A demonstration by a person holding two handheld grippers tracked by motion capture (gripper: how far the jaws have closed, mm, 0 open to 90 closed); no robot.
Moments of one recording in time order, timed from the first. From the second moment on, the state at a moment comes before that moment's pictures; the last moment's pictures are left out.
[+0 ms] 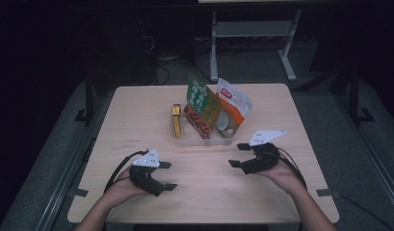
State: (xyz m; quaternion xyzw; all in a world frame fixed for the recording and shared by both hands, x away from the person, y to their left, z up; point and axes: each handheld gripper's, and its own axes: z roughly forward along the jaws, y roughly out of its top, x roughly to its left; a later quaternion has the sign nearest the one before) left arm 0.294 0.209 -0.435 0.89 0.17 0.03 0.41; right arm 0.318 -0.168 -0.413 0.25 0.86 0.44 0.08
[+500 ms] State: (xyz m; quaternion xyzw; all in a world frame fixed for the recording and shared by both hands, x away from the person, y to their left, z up) left arm 0.291 0.198 -0.442 0.91 0.14 0.02 0.40; right arm 0.310 -0.128 -0.438 0.21 0.88 0.43 0.04
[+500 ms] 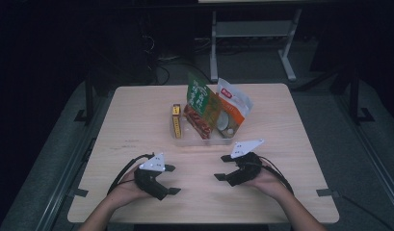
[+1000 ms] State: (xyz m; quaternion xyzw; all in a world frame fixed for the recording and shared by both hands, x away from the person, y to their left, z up) left arm 0.288 0.188 -0.454 0.91 0.13 0.02 0.38; right arm 0.308 -0.115 -0.452 0.18 0.90 0.40 0.04
